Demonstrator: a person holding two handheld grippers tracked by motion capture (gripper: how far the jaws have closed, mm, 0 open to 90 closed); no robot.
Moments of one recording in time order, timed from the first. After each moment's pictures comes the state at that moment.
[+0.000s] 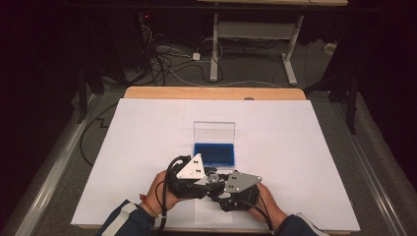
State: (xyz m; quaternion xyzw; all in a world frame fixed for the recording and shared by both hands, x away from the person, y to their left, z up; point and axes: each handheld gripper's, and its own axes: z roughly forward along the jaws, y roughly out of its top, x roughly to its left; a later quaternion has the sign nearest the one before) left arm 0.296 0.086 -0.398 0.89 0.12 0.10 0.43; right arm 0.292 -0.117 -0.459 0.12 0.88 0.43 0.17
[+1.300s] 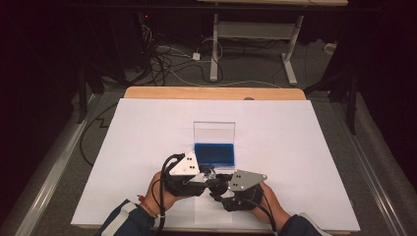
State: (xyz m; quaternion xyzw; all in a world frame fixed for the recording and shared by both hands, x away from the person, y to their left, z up) left arm 0.299 0.097 -0.400 0.87 0.15 0.09 0.46; right arm 0.290 -0.124 -0.452 0.14 0.87 0.44 0.16
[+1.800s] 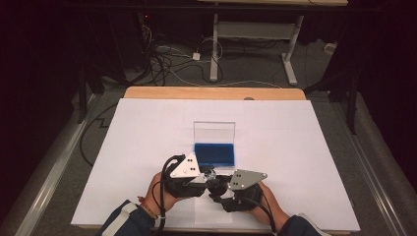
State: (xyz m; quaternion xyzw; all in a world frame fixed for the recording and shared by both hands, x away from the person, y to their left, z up) left arm 0.296 0.095 -0.400 0.87 0.14 0.11 0.45; right arm 0.292 -0.124 -0.454 0.15 0.87 0.45 0.14
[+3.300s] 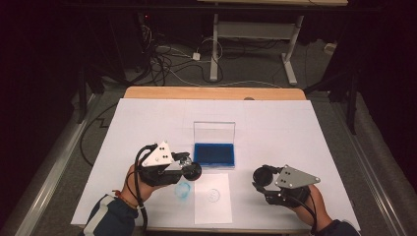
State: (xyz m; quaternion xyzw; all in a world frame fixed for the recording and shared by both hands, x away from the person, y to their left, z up) left arm 0.312 0.152 -0.391 0.86 0.19 0.15 0.45; right arm 0.285 -0.228 -0.434 0.21 0.85 0.41 0.26
